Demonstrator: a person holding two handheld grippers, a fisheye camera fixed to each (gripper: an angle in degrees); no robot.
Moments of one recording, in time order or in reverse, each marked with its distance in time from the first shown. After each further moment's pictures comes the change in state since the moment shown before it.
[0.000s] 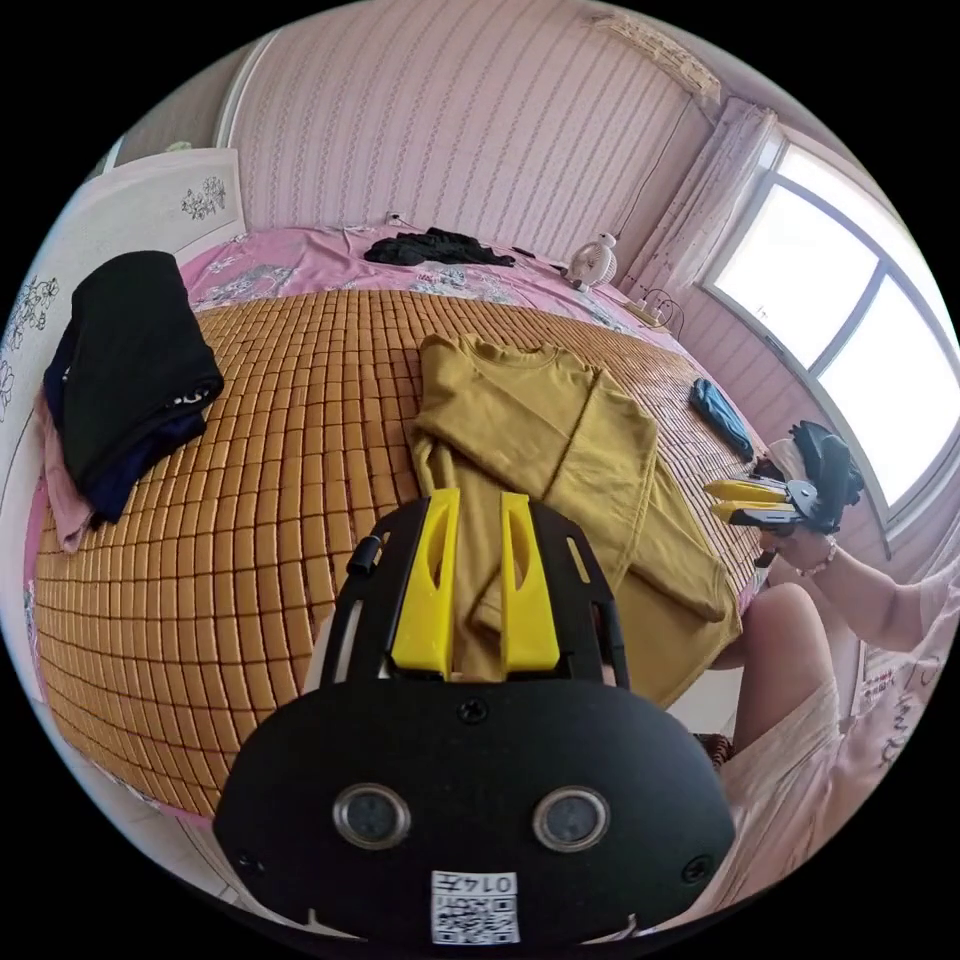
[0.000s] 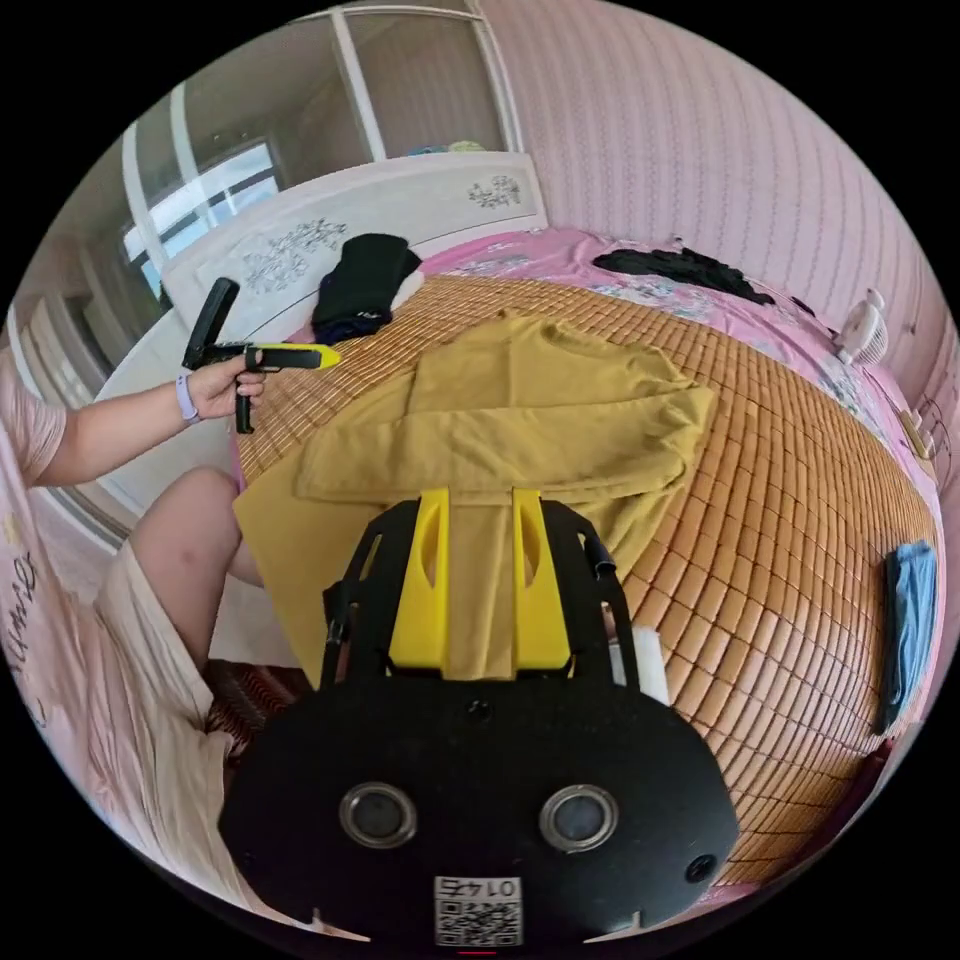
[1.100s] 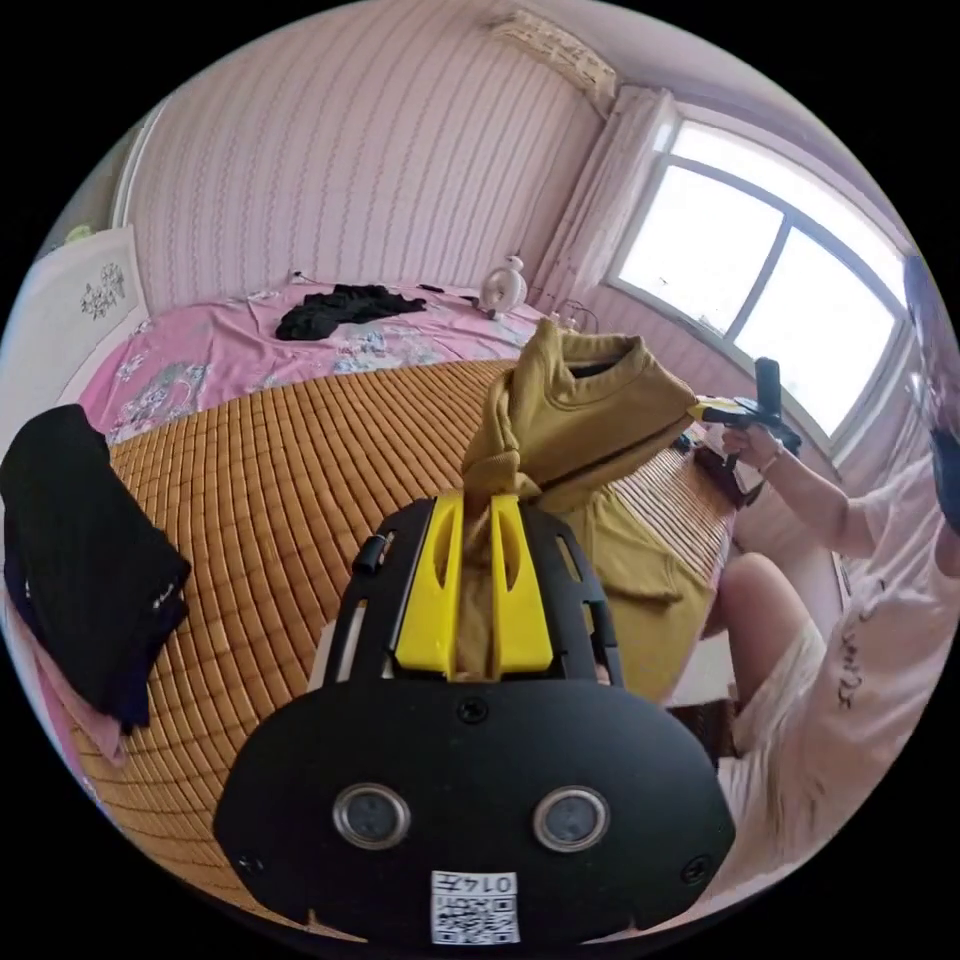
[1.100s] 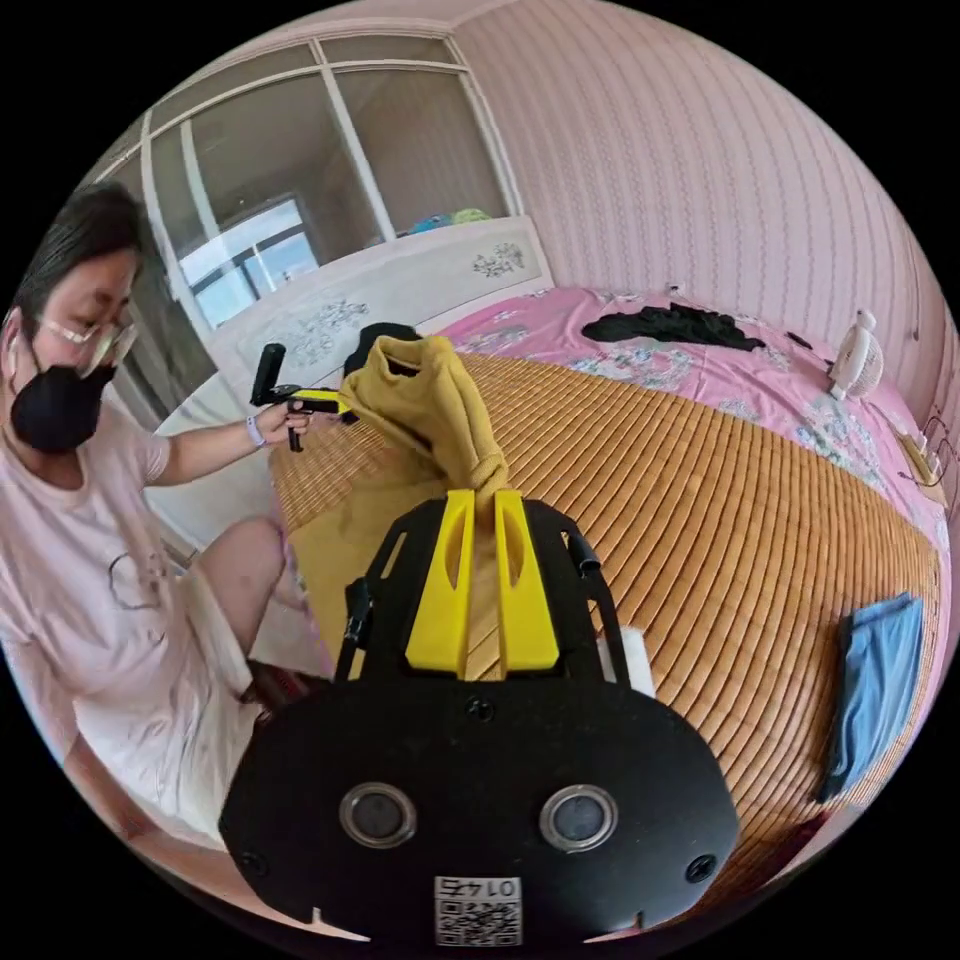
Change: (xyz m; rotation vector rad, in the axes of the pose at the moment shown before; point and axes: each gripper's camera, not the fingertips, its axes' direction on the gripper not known) left arm -0.055 -0.036 -0.121 0.024 0.186 0.270; right arm 0.109 -0.045 -0.037 0.079 -0.169 -0.050
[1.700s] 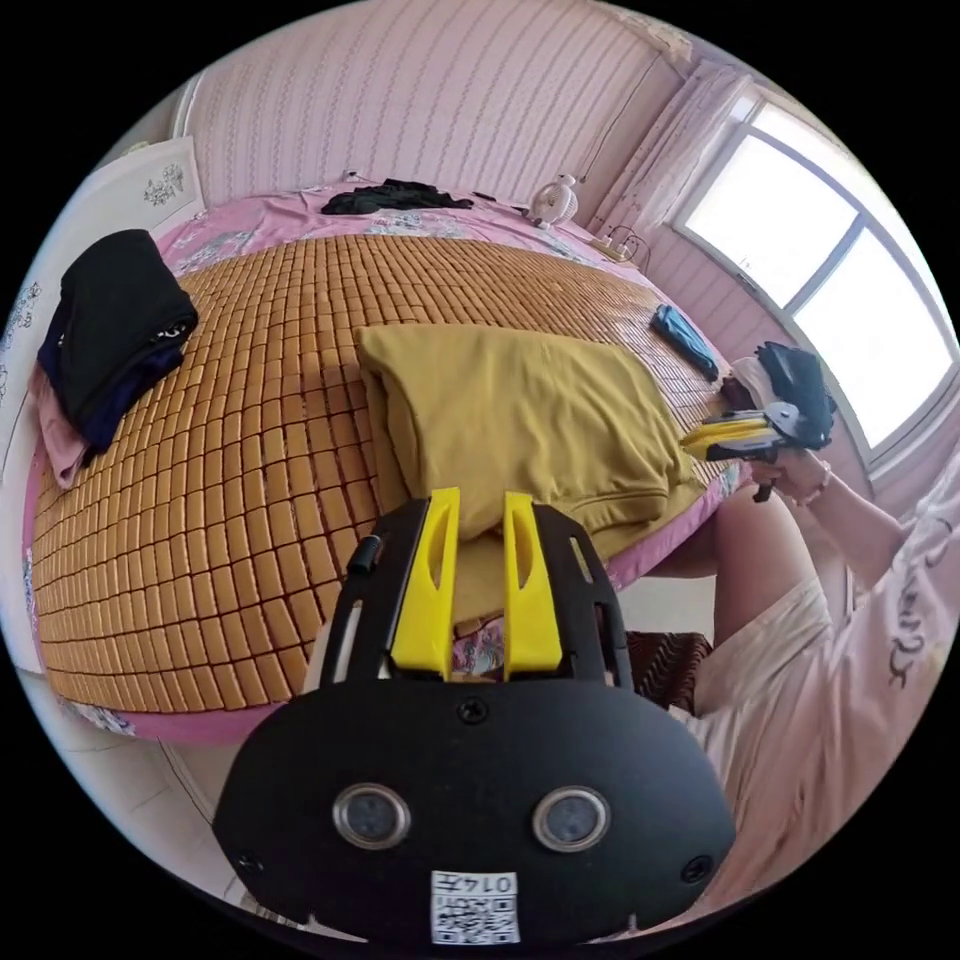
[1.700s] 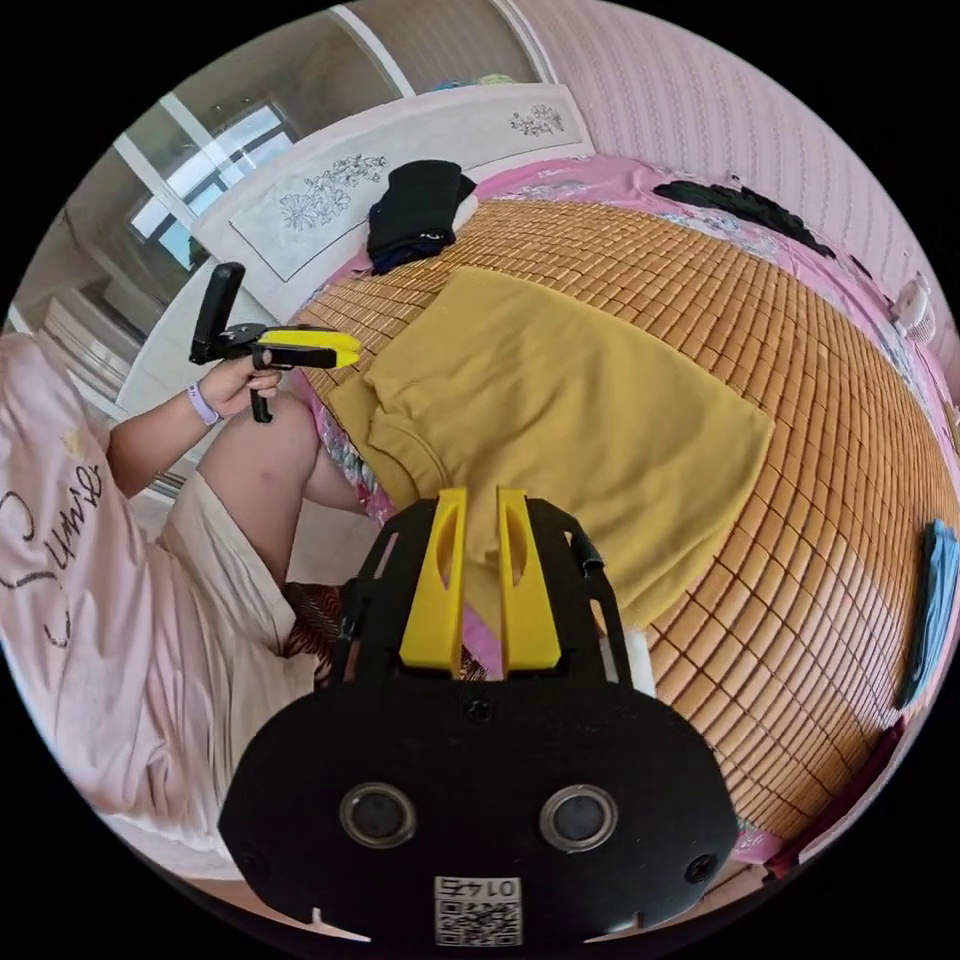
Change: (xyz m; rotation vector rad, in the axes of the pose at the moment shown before) left arm 0.154 0.140 0.009 -0.166 -0.143 -0.222; right arm -0.148 0.047 0.164 -0.329 0.010 0.005
